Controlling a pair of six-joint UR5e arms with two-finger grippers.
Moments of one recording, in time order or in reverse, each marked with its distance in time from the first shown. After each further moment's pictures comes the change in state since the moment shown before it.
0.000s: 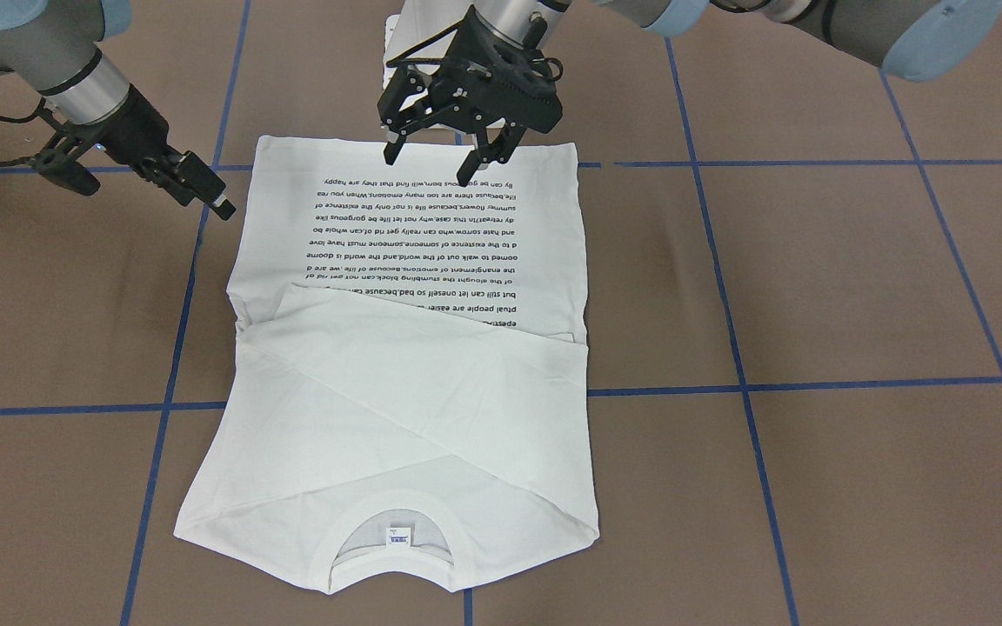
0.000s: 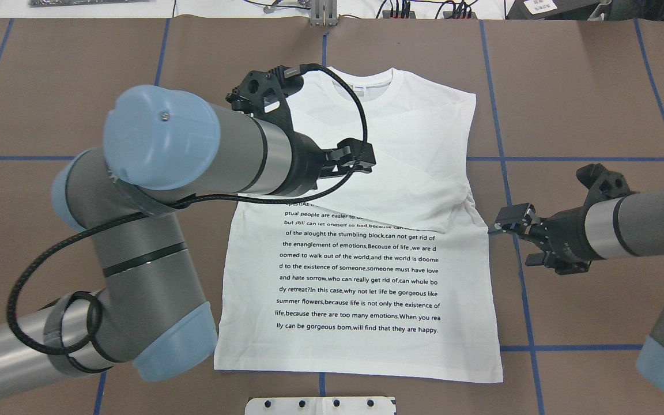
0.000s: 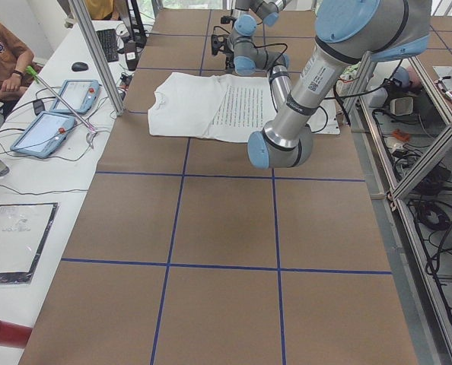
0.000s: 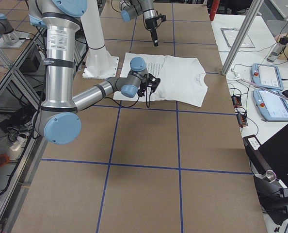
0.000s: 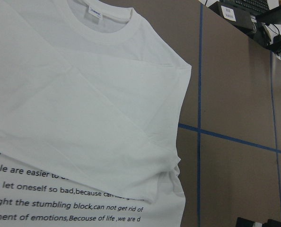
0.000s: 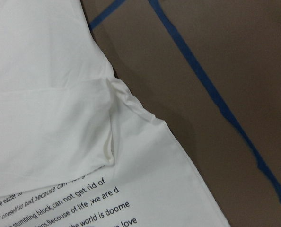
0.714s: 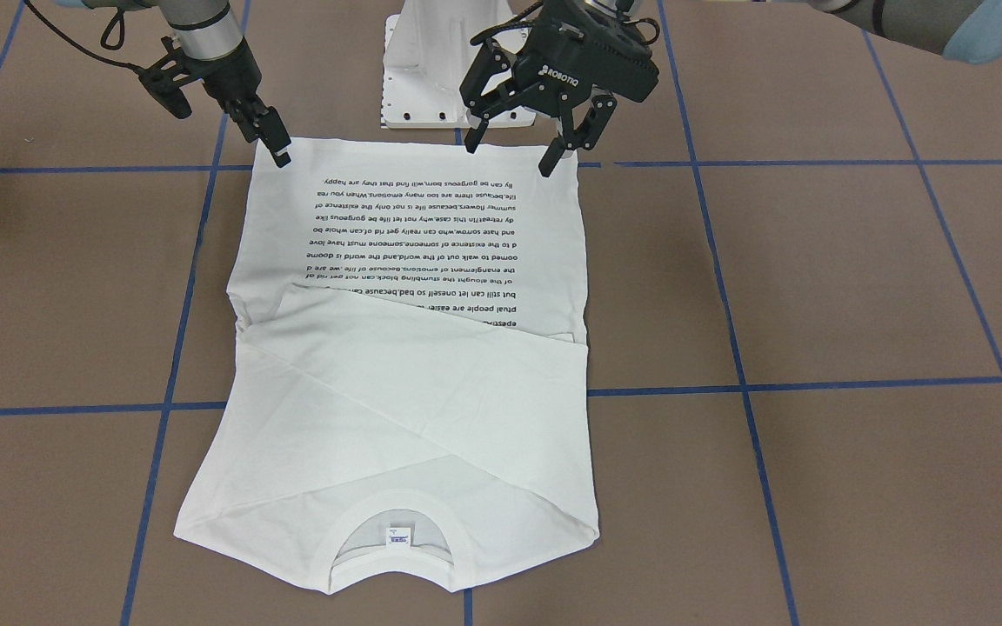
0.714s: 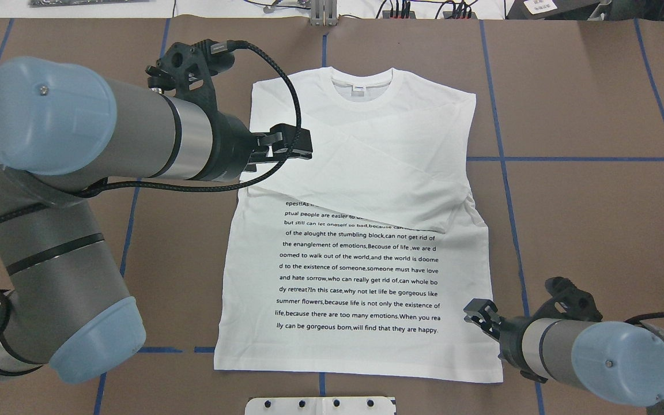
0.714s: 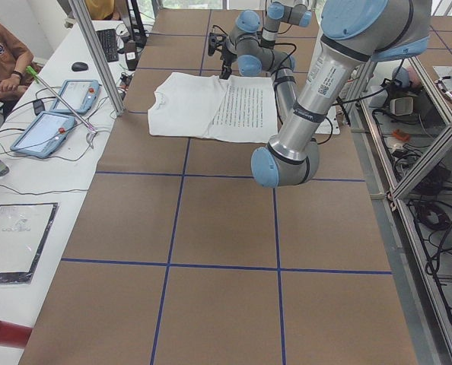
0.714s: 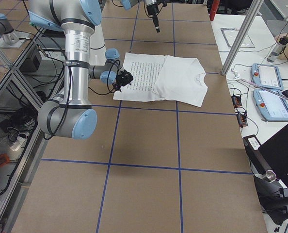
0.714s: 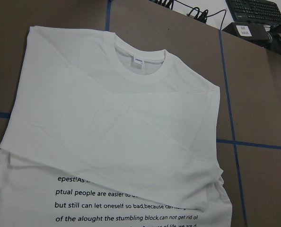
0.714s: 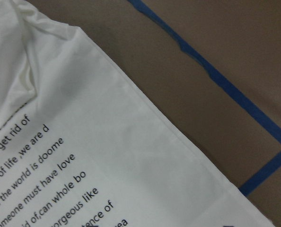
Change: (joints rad) left arm -0.058 0.099 -0.128 0.074 -0.005 0.091; right arm -0.441 -0.031 0.137 -0.294 -0.401 0.442
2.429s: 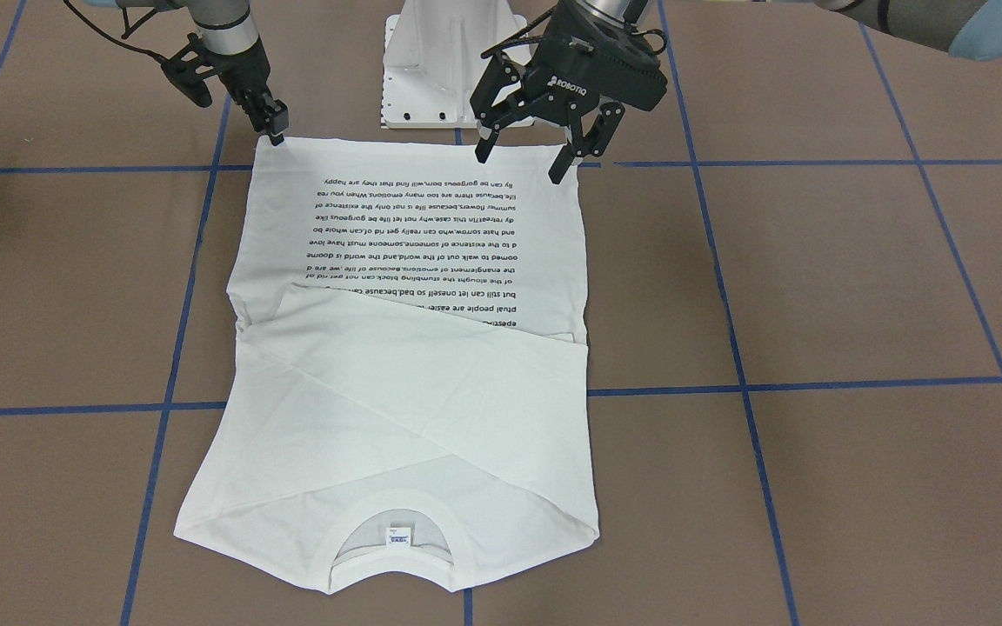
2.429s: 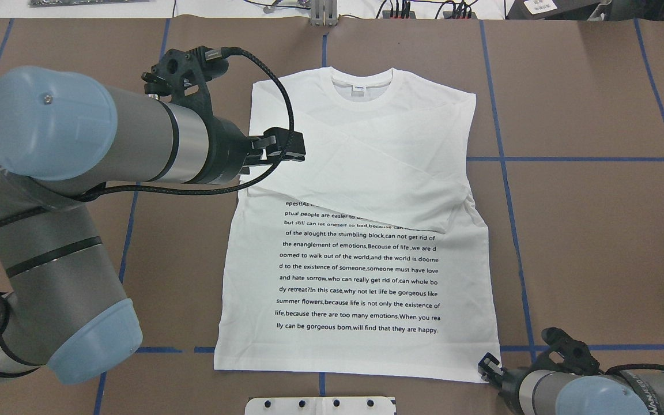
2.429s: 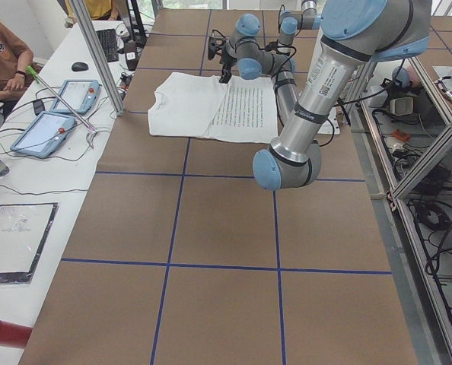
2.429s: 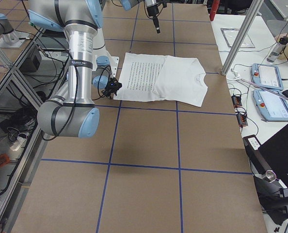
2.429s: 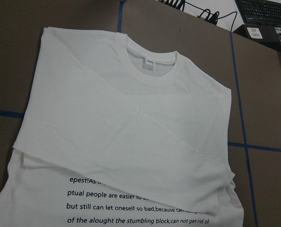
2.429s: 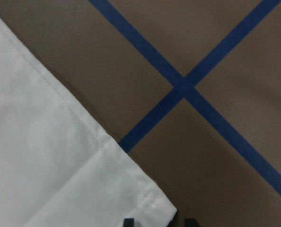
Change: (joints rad) left arm 0.004 0.022 0.001 -0.003 0.012 -0.011; right arm -0.145 -0.033 -0.044 -0.025 -0.023 0.045
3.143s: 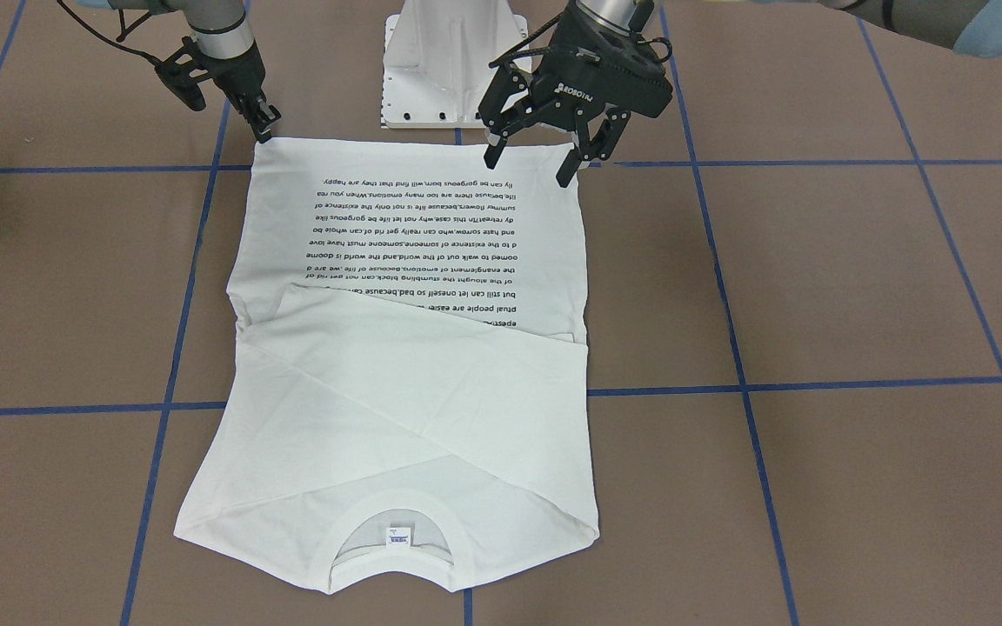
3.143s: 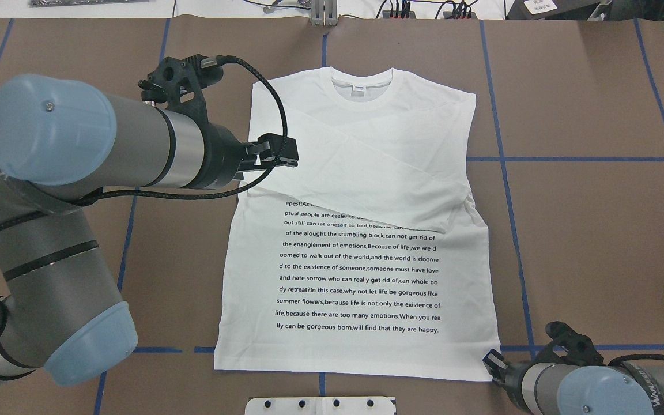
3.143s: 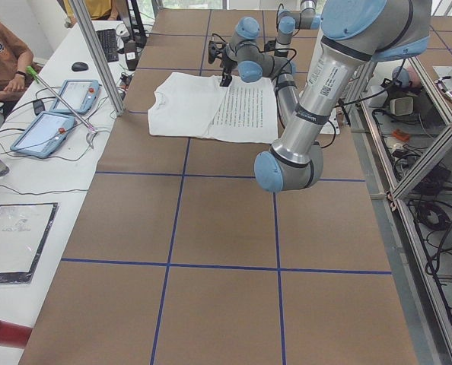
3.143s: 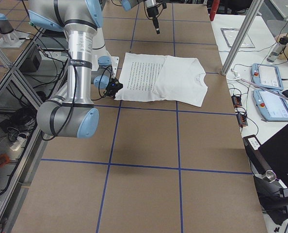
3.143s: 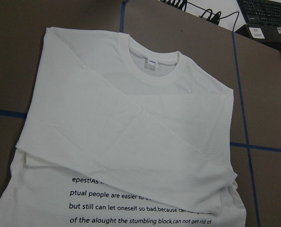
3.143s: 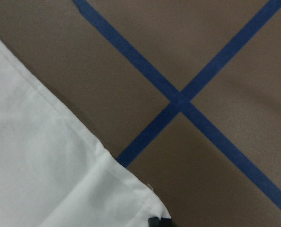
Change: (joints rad) left arm 0.009 0.037 -0.002 0.002 -0.005 -0.029; right arm 0.031 -0.003 0.006 -0.012 0.032 -0.001
